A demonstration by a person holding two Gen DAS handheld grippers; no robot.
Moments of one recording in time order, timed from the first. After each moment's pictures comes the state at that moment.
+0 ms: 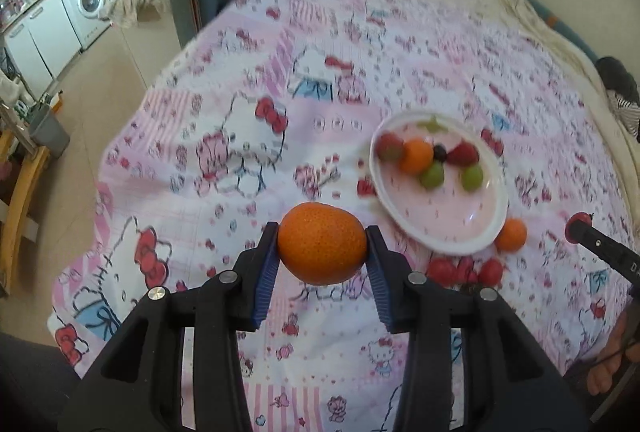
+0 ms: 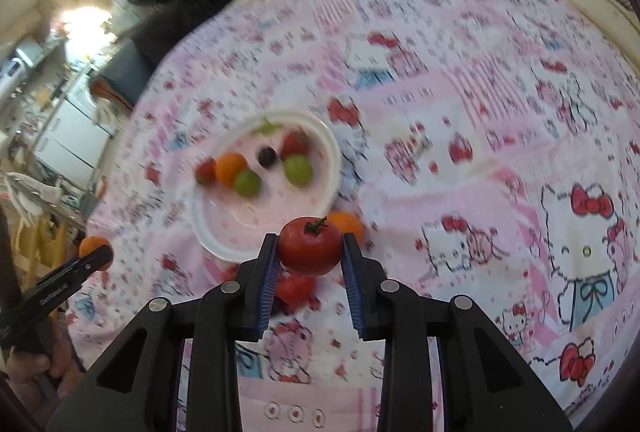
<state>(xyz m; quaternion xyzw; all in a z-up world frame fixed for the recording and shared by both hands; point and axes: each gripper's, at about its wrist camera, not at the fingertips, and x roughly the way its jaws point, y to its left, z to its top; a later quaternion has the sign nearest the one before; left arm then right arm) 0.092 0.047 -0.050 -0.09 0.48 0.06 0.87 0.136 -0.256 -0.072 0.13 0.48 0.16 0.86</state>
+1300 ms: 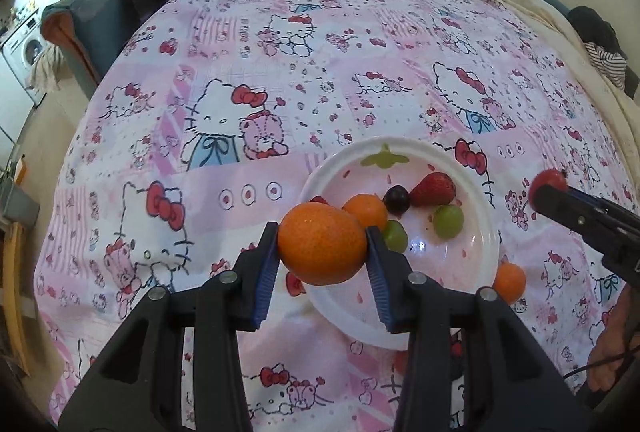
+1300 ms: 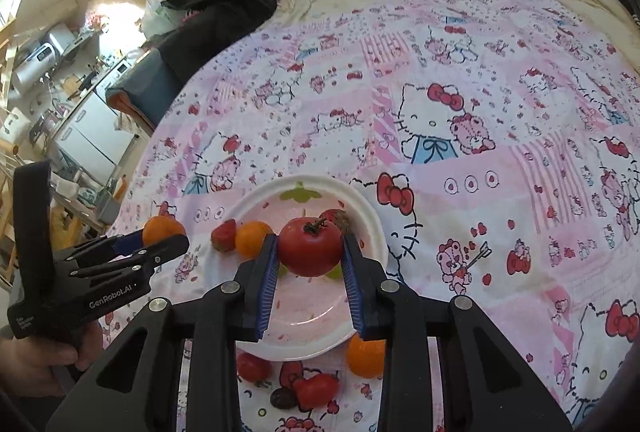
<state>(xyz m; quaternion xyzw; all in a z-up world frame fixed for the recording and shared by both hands) 0.208 -0.008 -0.078 -0.01 0.50 -0.03 0.87 0.218 -0.224 -0.075 0.10 0.45 0.21 0.86</state>
